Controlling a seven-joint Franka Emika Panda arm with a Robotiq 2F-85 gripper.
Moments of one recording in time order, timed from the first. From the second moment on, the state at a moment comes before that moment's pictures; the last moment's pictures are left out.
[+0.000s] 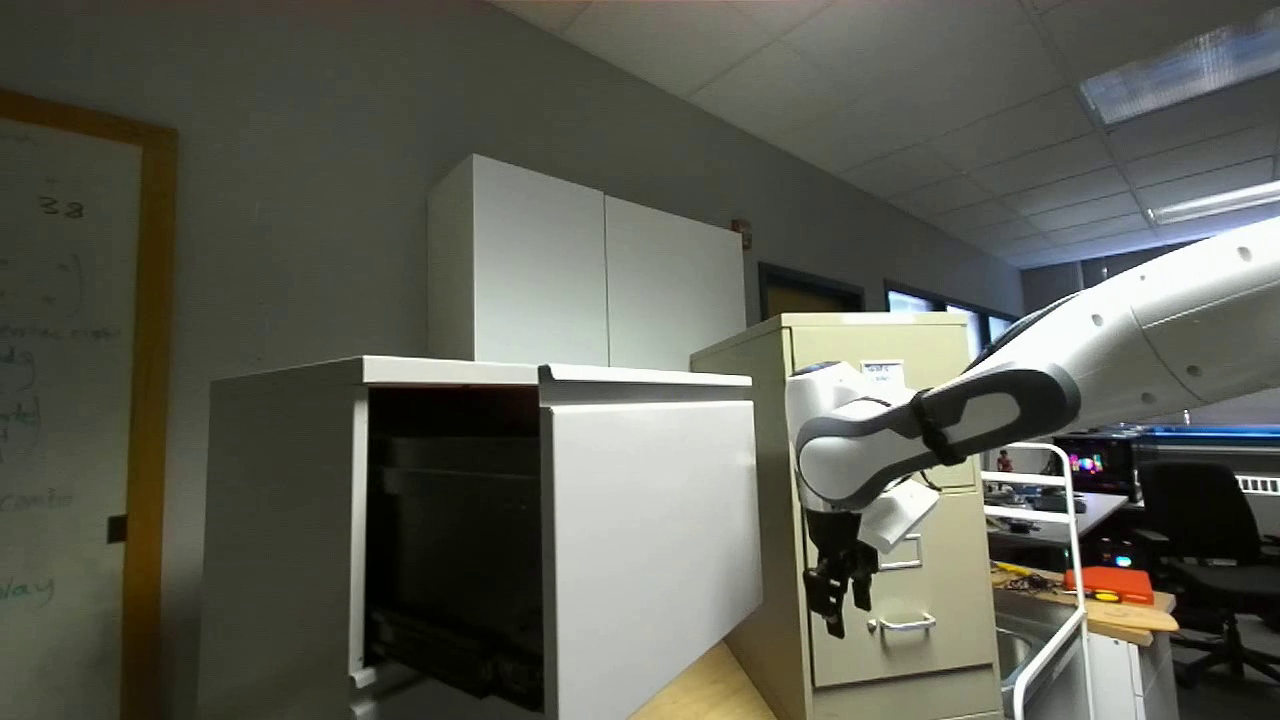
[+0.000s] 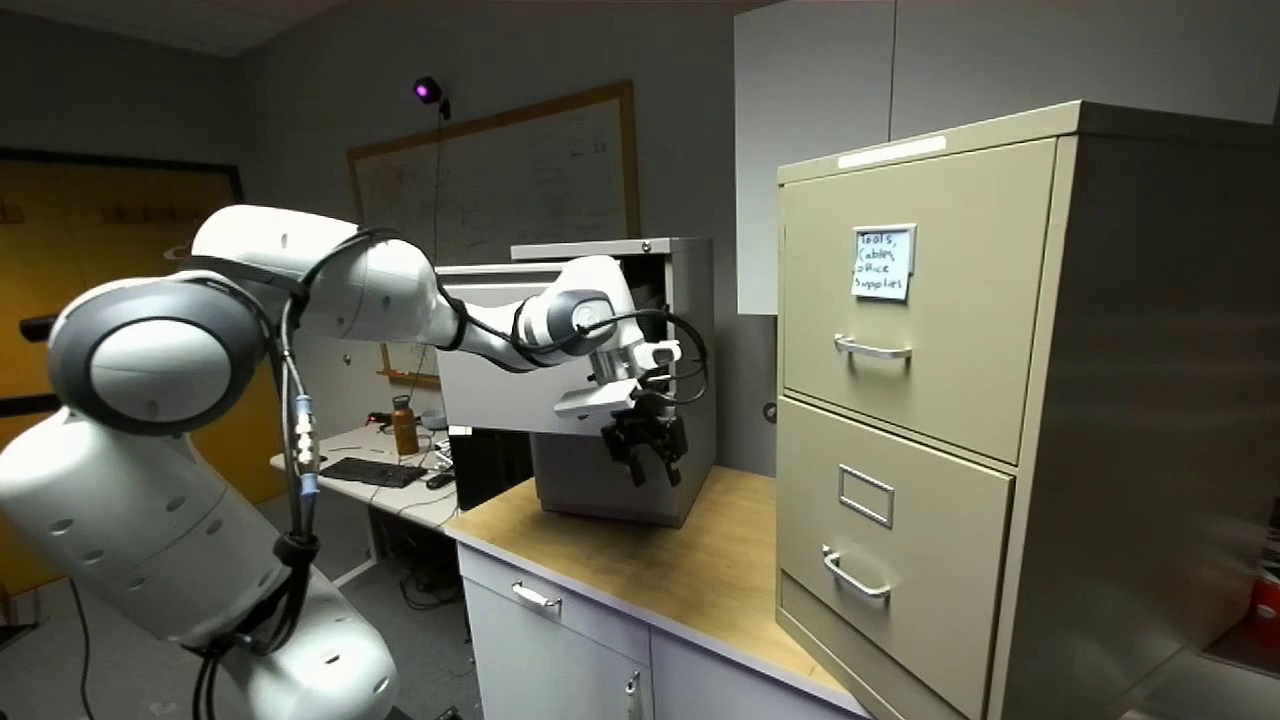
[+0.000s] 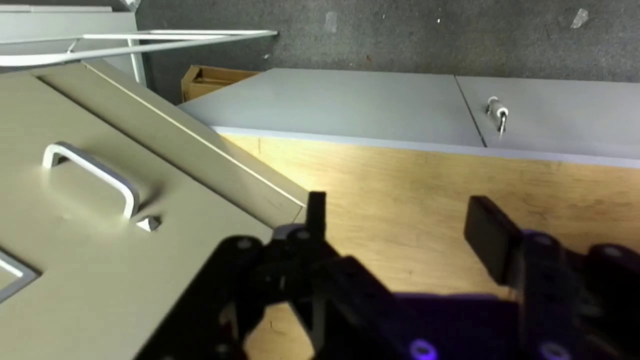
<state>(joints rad) -0.13 -0.42 -0.08 -2.28 -0.30 1.99 -0.07</state>
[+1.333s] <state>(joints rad) 0.10 -0.59 -0.25 -2.28 0.08 2.31 -0.49</state>
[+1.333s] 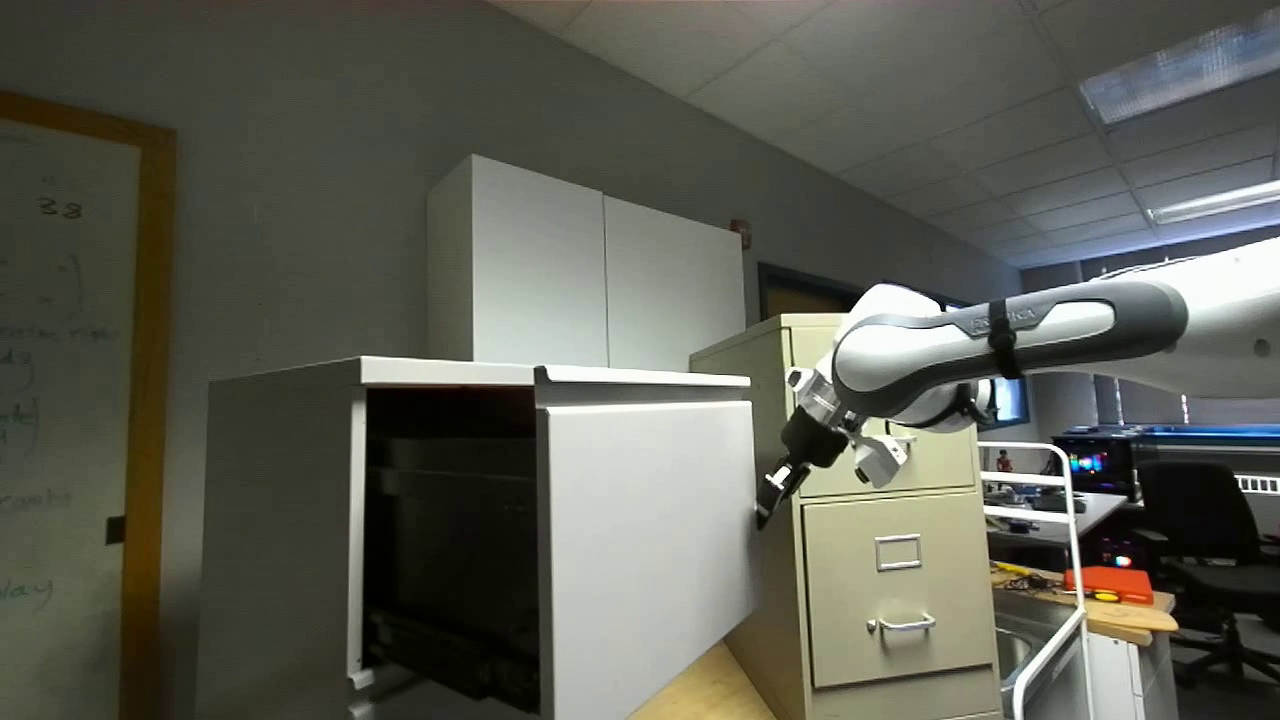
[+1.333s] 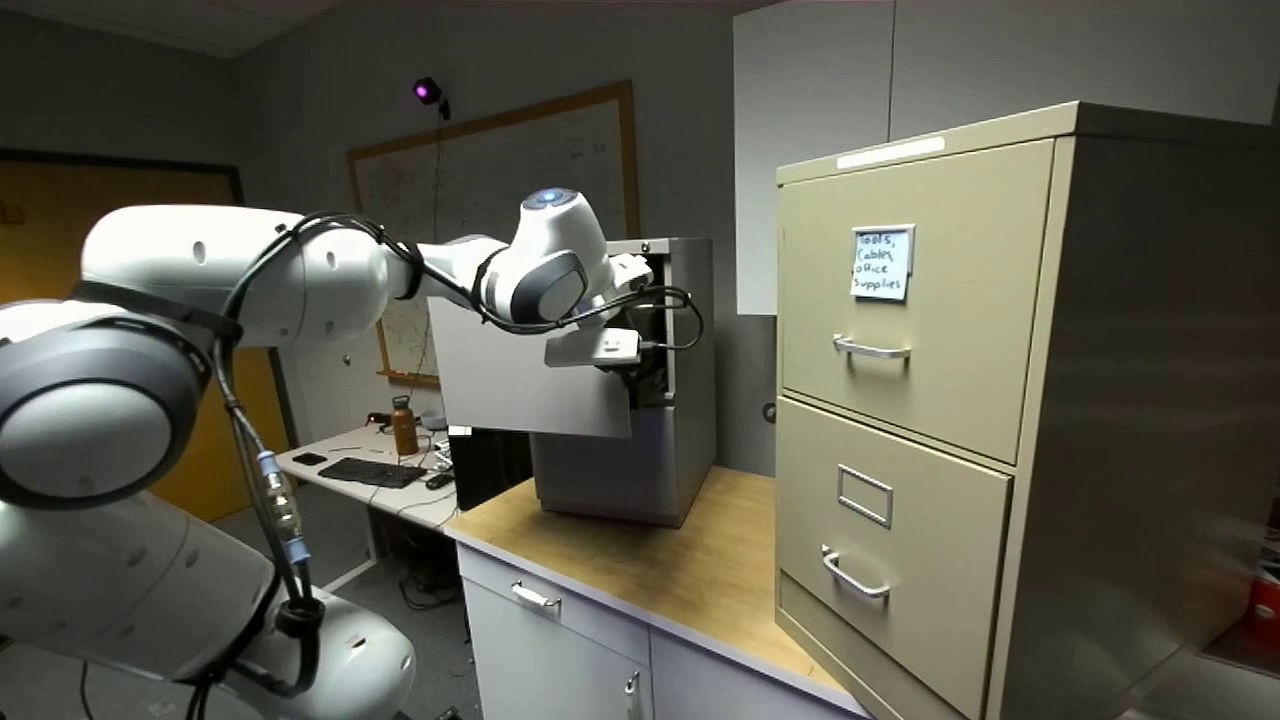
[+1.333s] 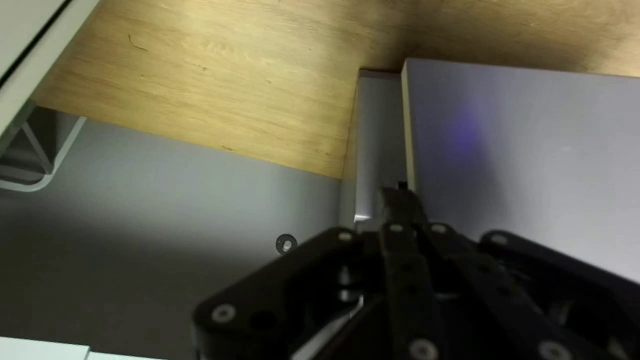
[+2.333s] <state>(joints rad) 0.11 -0.37 -0.19 -2.05 0.08 2.24 -0.50</state>
